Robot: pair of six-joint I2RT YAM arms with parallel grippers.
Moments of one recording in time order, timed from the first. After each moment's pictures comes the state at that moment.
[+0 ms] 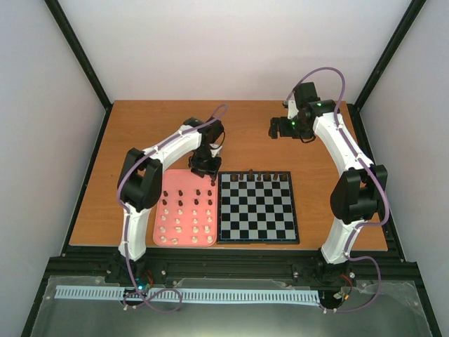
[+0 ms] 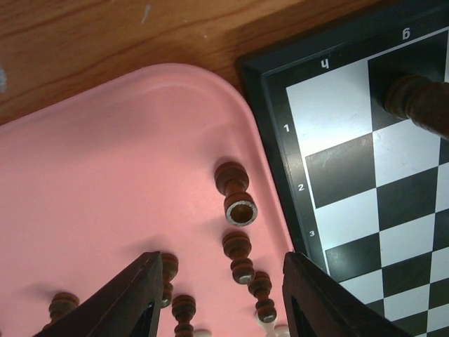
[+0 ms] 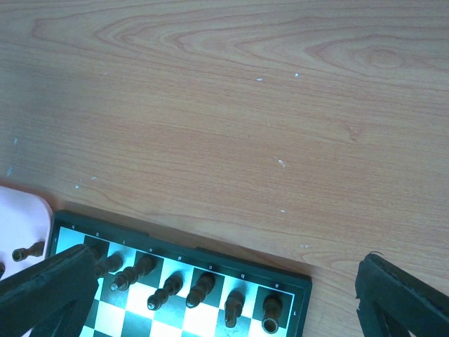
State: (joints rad) left arm -0.54 2.09 1.76 -1.24 0.13 -0.24; right arm 0.20 1.84 1.75 -0.99 -0.20 0.12
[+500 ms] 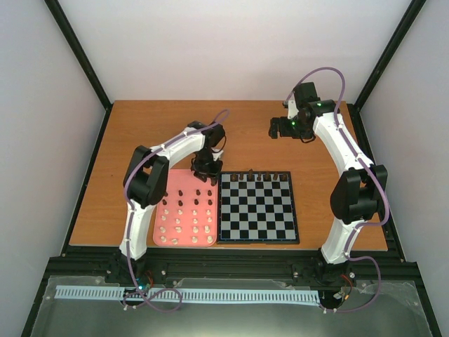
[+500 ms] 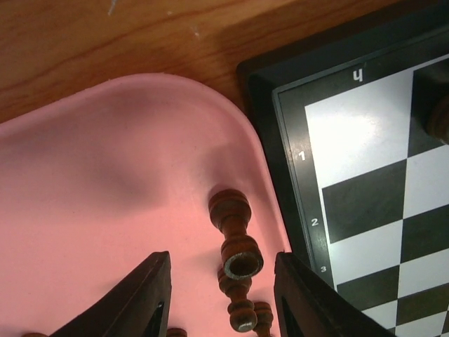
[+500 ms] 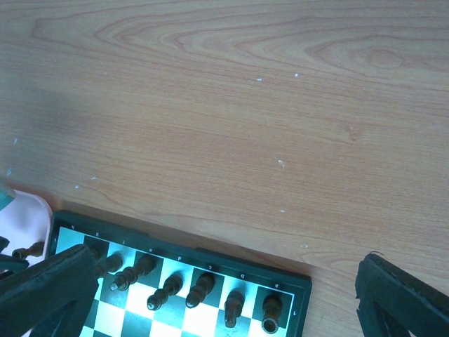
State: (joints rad) left arm -0.55 2.17 1.76 -1.22 0.17 -0.24; right arm 0.20 1.84 1.75 -0.99 -0.19 0.12
